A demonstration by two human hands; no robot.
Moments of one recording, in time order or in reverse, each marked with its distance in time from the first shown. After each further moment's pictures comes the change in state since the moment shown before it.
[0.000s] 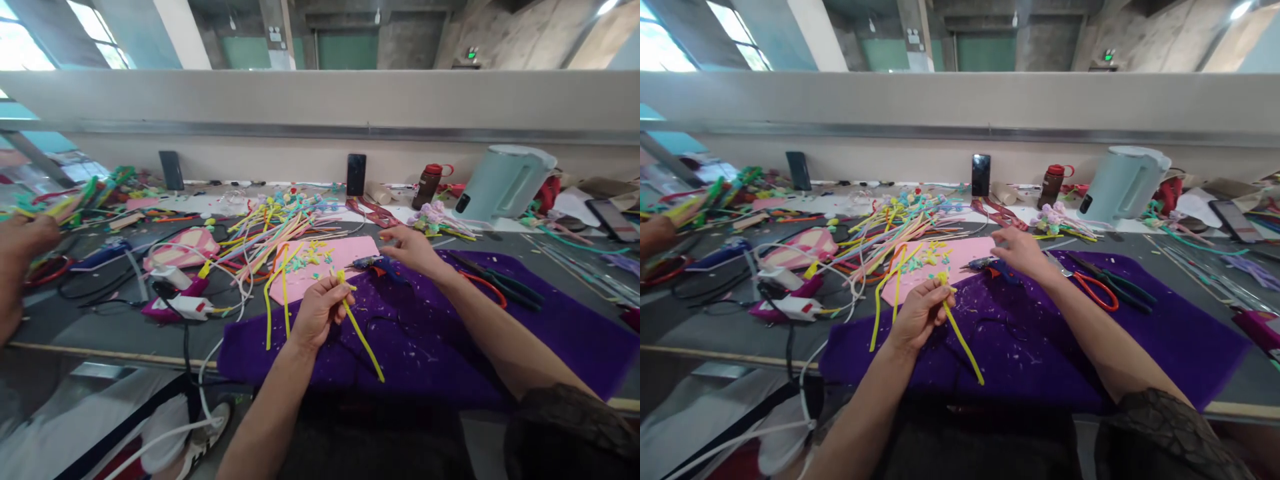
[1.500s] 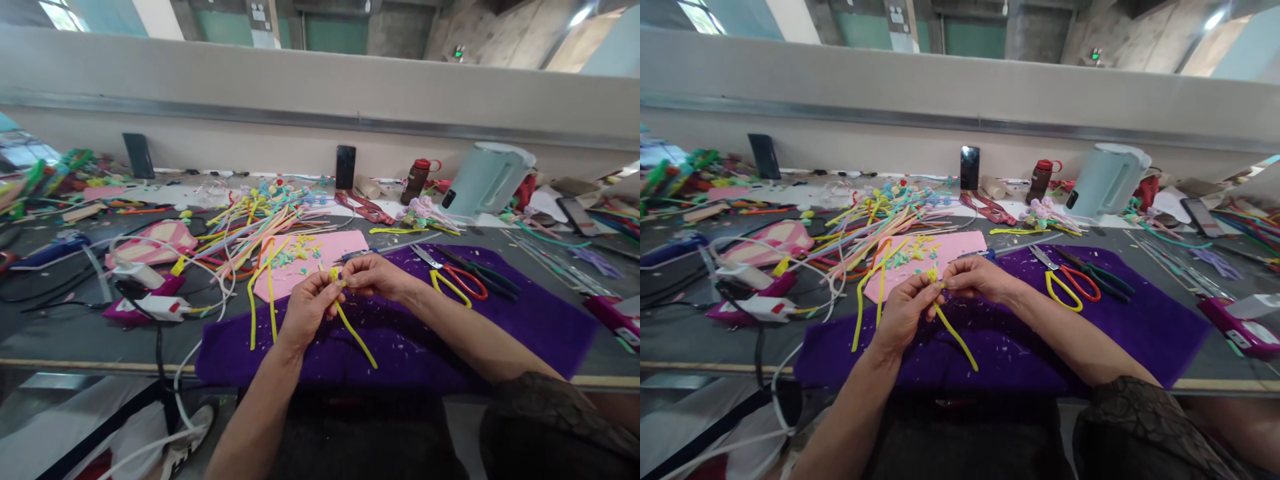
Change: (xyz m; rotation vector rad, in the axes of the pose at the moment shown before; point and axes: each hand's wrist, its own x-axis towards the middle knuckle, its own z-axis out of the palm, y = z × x) left_hand -0.003 -0.003 0.001 0.195 -0.007 0.156; right_hand -0.035 -0.032 0.050 0.984 -0.642 0.274
